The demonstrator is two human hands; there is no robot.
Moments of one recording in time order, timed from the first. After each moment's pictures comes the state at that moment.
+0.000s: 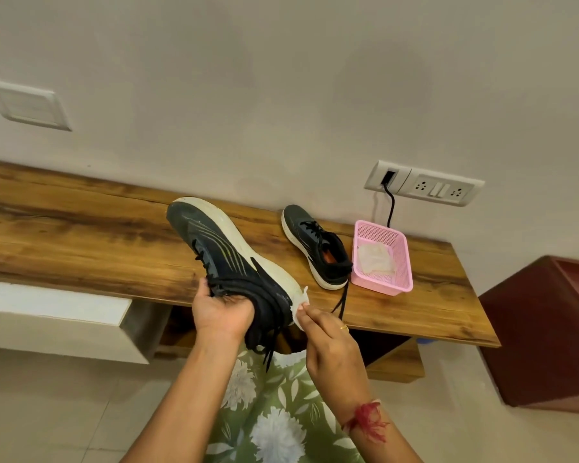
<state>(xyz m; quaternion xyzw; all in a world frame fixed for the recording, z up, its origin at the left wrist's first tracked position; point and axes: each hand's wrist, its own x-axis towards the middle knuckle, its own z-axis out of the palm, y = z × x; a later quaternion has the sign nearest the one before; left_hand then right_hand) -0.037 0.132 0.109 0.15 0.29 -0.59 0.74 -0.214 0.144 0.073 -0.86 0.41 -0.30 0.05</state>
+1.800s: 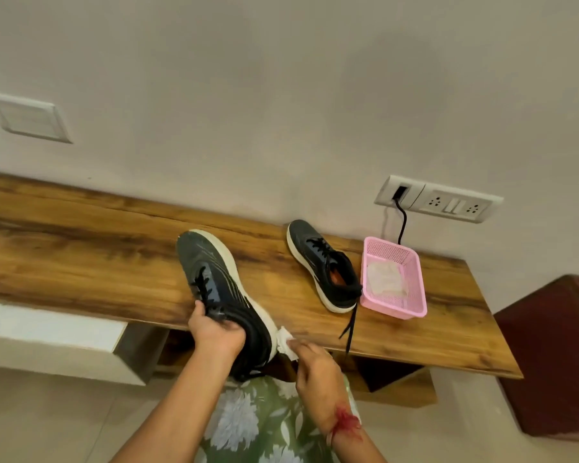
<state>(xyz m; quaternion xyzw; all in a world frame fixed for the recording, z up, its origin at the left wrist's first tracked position) -0.015 0.082 0.053 0.28 0.30 -0.54 0.74 -0.197 0.103 0.002 -0.81 0.50 -0.23 0.19</state>
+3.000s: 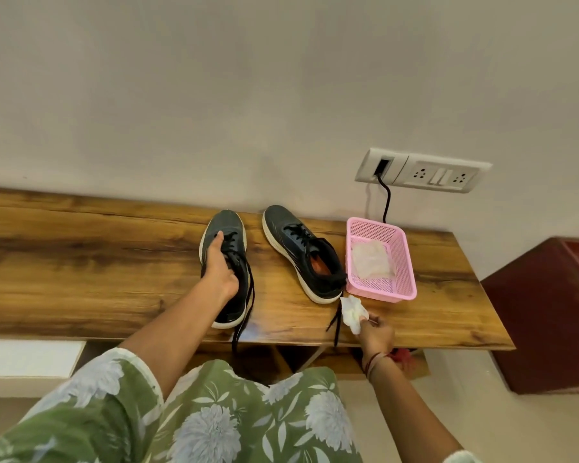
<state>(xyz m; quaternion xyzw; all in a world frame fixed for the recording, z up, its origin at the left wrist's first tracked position) -0.016 -0.049 0.019 0.49 0.09 -0.62 0.61 -0.289 -0.021 -0.056 -0.27 0.79 -0.40 0.38</state>
